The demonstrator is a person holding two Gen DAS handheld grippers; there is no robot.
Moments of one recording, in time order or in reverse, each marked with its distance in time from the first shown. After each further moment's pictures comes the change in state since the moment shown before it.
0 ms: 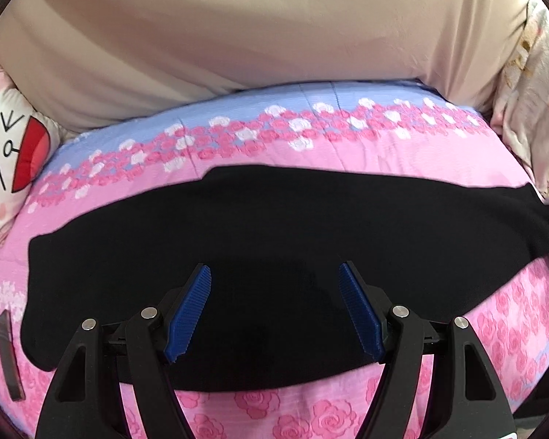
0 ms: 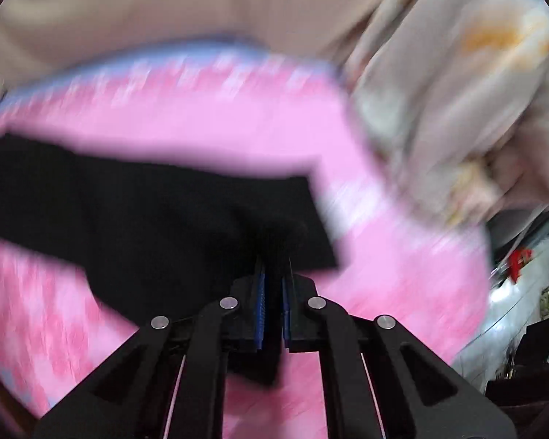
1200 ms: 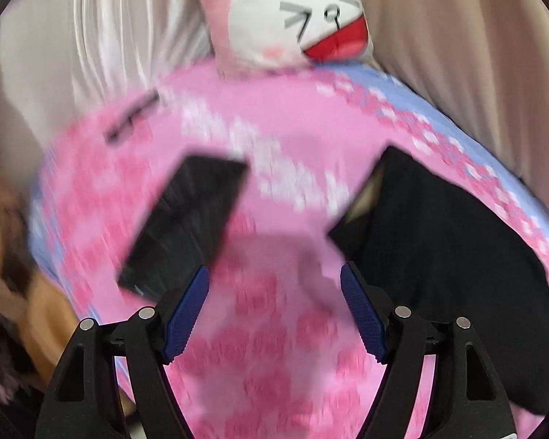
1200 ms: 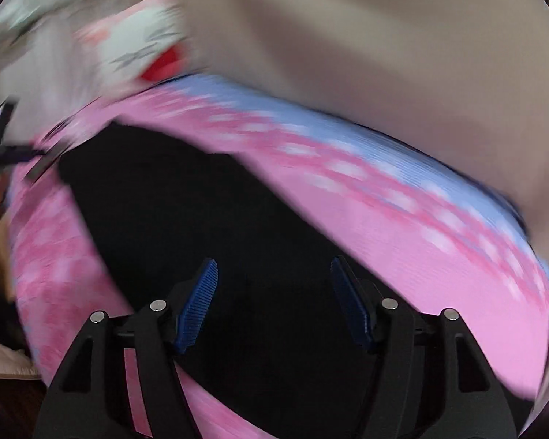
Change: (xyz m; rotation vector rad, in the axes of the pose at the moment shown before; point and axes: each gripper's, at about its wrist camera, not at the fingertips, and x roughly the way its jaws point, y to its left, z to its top) left arm -0.071 0.325 -0.161 -0.779 0.076 0.331; right arm -0.034 0.395 0.093 -0.548 -0.174 0.577
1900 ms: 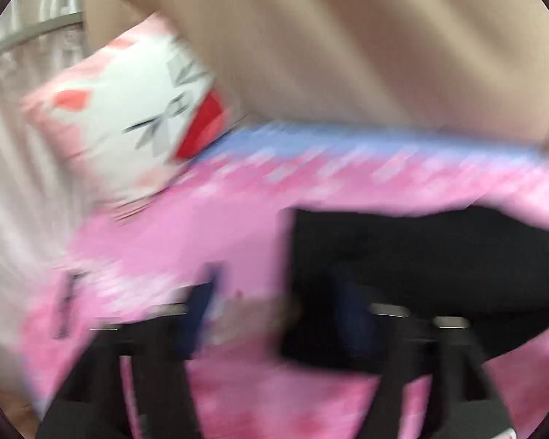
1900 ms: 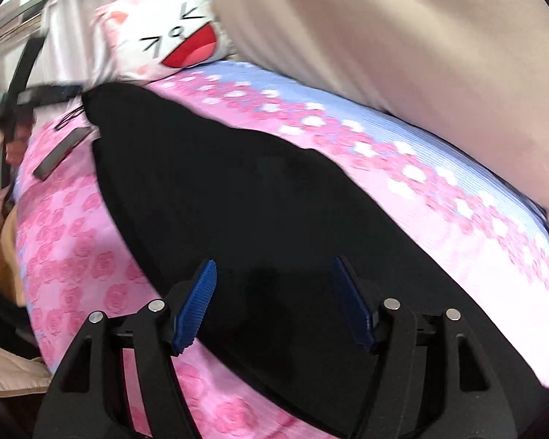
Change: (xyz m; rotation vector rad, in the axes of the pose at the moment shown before) left arm -0.005 -0.076 0.058 0.587 -0.242 -0.025; right arm 0.010 0.038 -0.003 0.075 0.049 -0.007
